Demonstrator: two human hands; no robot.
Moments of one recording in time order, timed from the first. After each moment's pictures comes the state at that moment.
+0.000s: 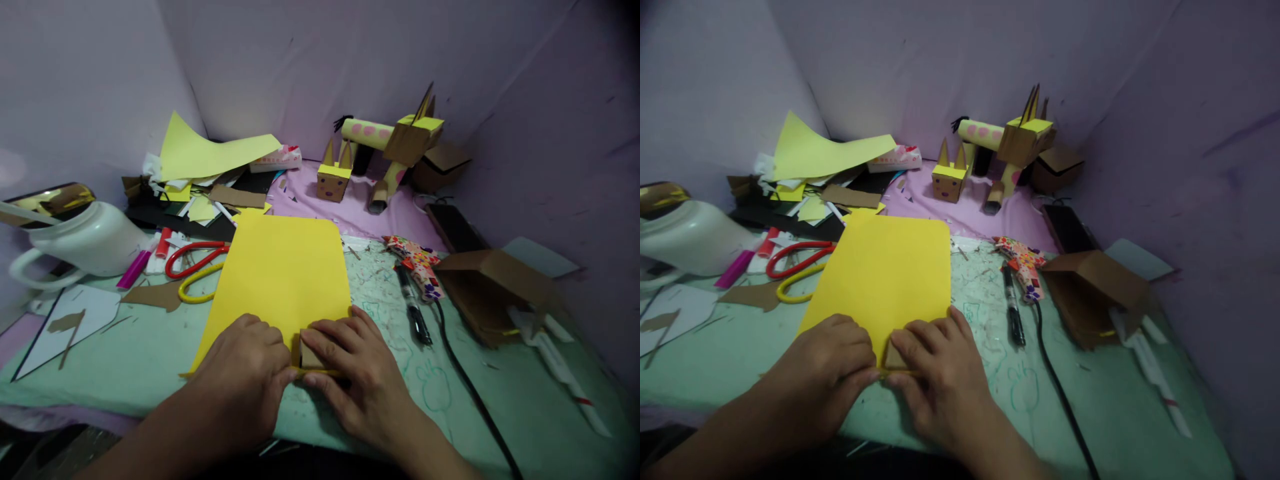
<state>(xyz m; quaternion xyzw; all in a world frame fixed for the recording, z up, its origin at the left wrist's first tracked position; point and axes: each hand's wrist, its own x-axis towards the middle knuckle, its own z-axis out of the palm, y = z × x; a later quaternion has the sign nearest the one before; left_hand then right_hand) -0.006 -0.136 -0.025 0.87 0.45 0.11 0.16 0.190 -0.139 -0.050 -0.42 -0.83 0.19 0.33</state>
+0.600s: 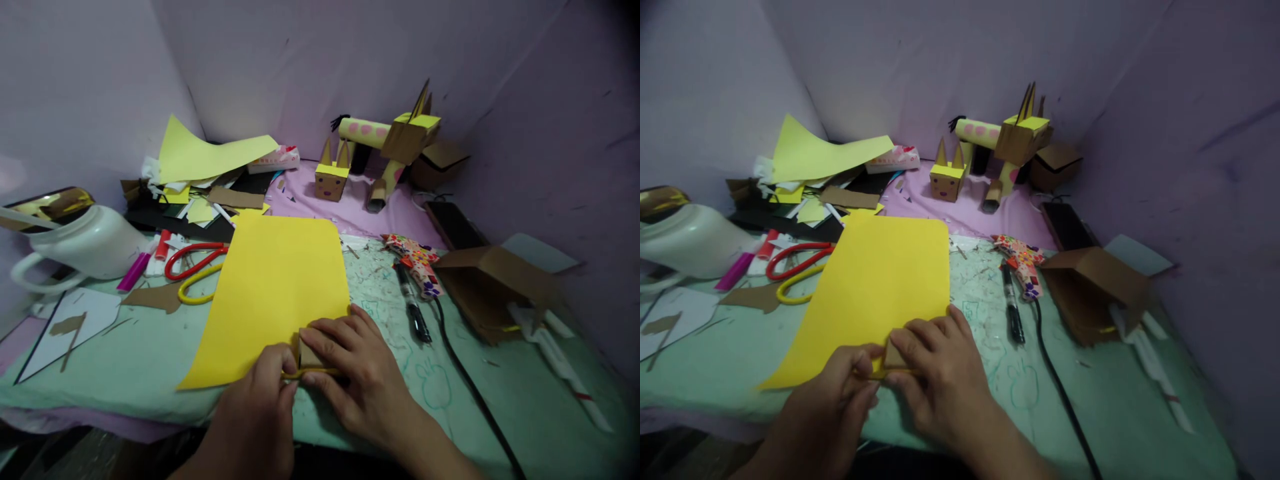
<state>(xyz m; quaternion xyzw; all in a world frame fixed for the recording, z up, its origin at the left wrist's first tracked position) 0.019 -0.175 -0.039 0.75 0.59 0.25 0.17 0.191 -0.138 -0.049 -0.41 -0.83 0.20 0.32</state>
